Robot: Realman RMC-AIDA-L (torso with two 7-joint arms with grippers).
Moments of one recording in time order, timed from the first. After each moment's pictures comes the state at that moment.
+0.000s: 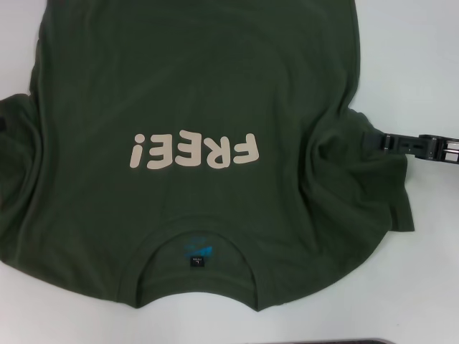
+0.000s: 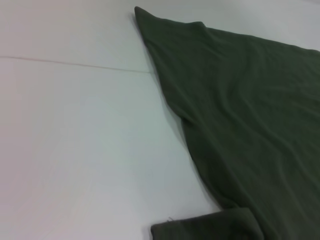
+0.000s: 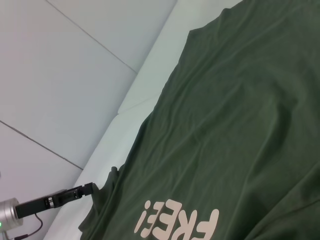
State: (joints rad) left arm -0.44 -2.01 0.34 0.73 2.35 1.19 -1.77; right arm 0.42 1.99 -0.44 -0.52 -2.16 -1.61 1.86
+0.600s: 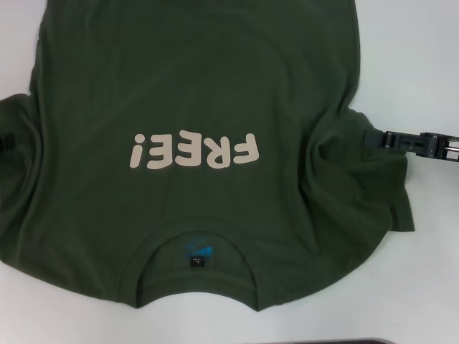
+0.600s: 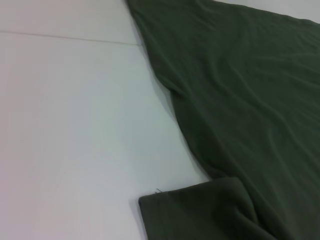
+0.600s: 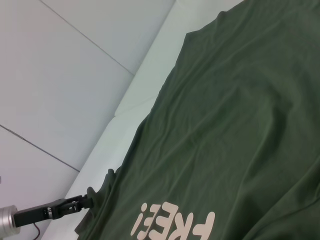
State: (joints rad) left arm -0.45 -2.01 0.36 0.72 2.41 1.21 -1.77; right arm 0.42 1.99 -0.44 -0.52 -2.16 -1.60 1.86
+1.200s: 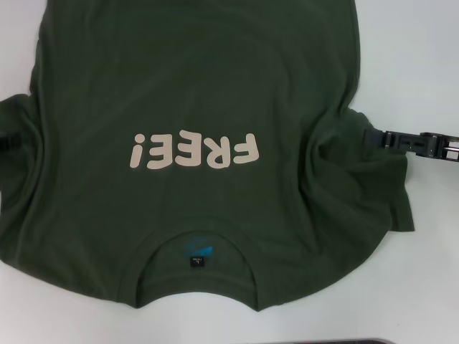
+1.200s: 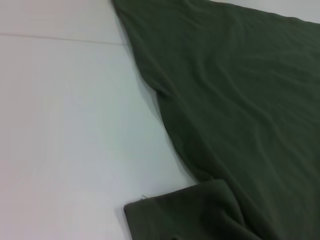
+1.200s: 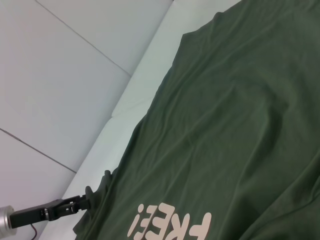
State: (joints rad) left arm -0.46 -2.01 0.37 0.72 2.41 1.22 -1.77; right arm 0.42 1.99 -0.44 -0.52 -2.16 -1.59 1.86
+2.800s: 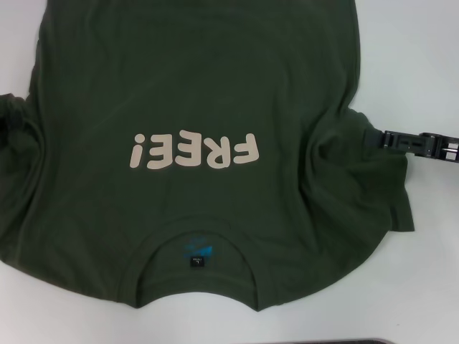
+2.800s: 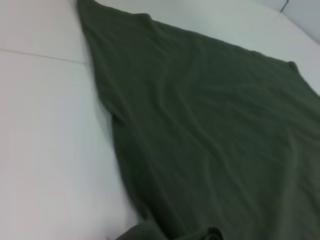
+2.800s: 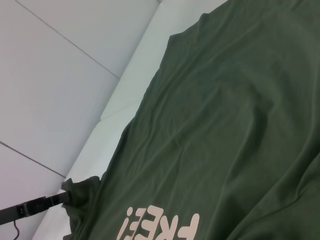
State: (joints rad) left arm -0.46 -2.03 0.38 0.79 2.34 1.34 -1.89; right arm 0.42 2.00 -0.44 -0.50 -2.16 -1.55 1.87
